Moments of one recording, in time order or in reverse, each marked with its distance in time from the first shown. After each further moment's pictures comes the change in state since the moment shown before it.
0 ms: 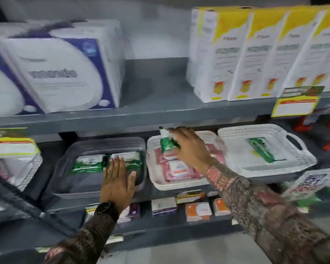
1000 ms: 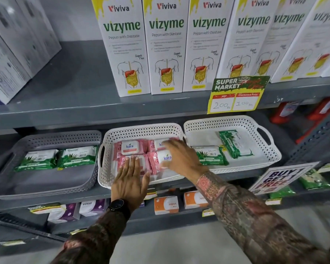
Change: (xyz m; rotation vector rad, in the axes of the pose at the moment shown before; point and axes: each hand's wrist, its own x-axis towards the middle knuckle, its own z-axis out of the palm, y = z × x) left_hand -0.001 0.188 0.093 0.184 -0.146 0.080; right_hand -0.063 0.147 0.010 0.064 -0.247 0.062
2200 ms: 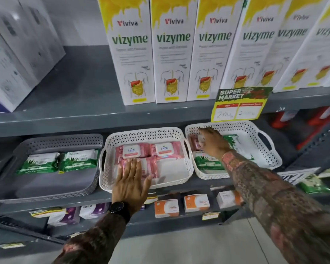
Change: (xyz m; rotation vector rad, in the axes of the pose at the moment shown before) left_hand 0.007 -0.008 0.001 -0.012 0.003 0.023; right_hand 0.030 0.109 -0.045 -0.058 -0.068 0.325
